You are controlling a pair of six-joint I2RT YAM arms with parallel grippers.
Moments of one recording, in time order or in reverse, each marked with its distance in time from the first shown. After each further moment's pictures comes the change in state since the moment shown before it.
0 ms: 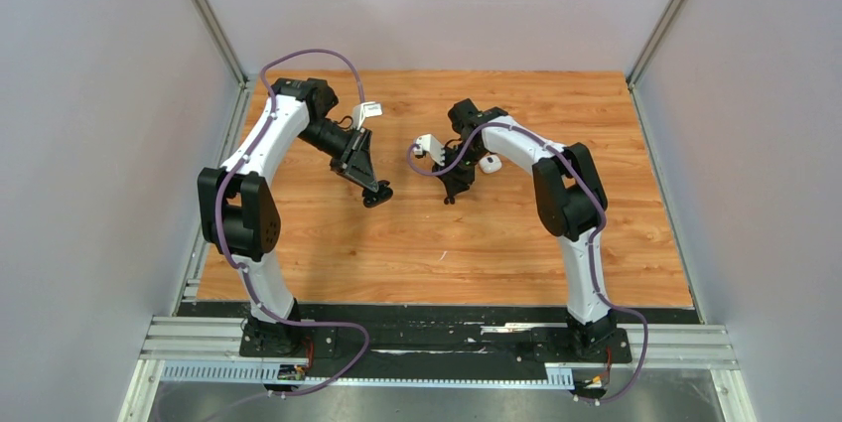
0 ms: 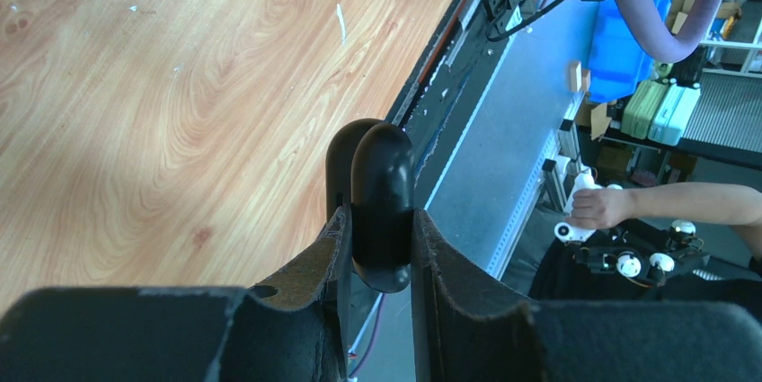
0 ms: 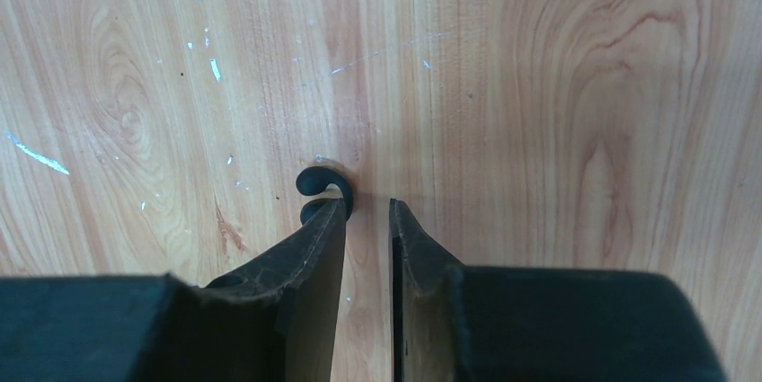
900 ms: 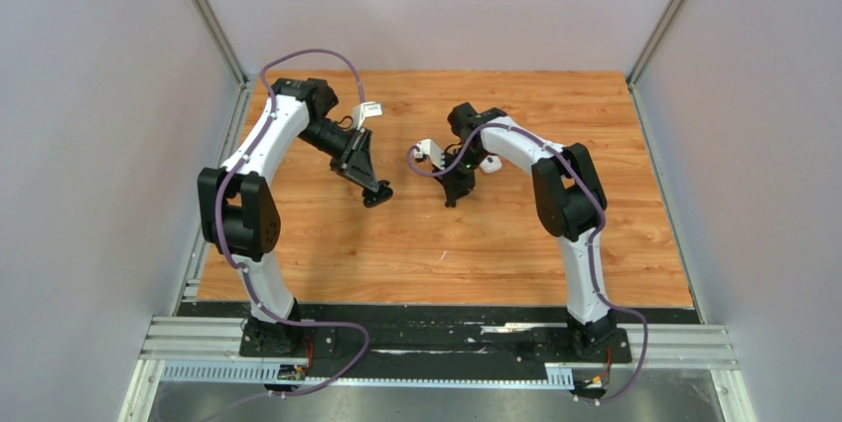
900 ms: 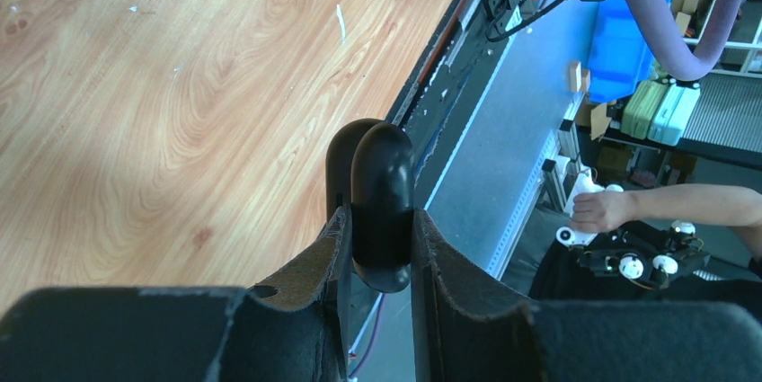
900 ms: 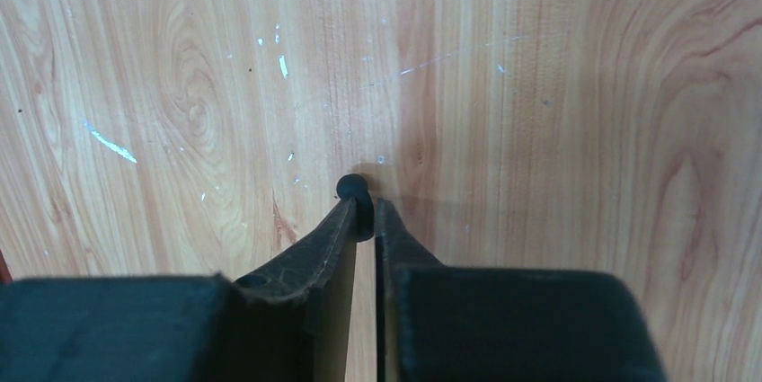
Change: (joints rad) left arm 0.000 0.000 0.000 0.000 0.001 0.000; right arm 0.001 0.000 -0.002 -0.075 -0.058 -0.011
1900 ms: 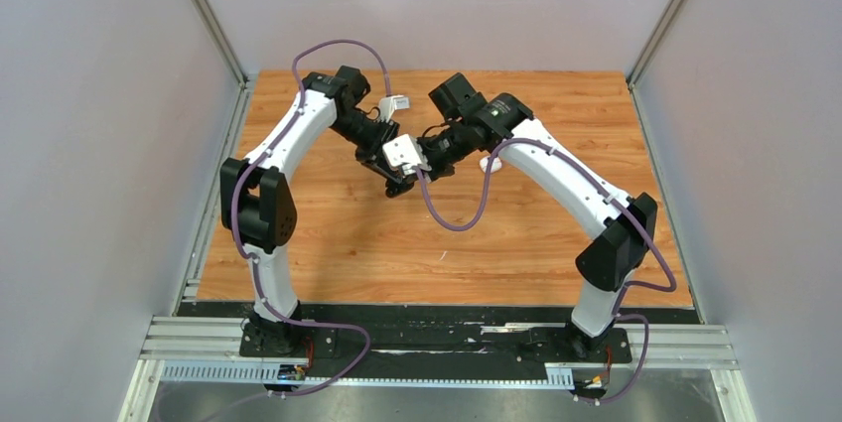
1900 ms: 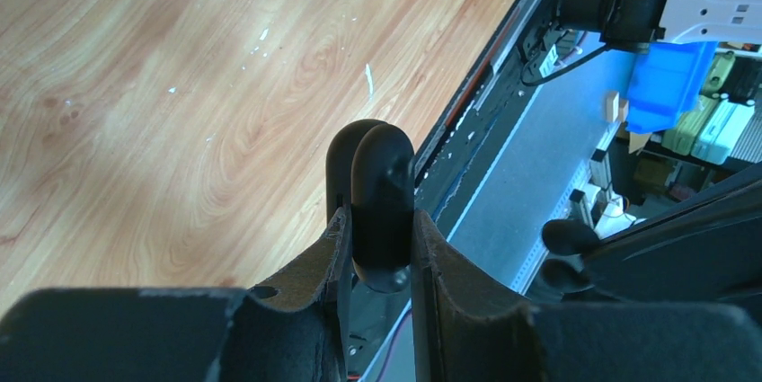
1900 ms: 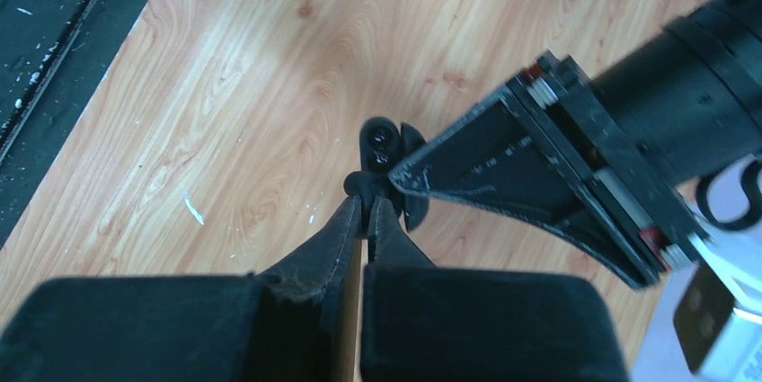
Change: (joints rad) left arm -0.127 0.096 0.127 0.151 -0.105 -0.208; right arm 0.219 -0.412 0.148 -0.105 -0.127 -0.316
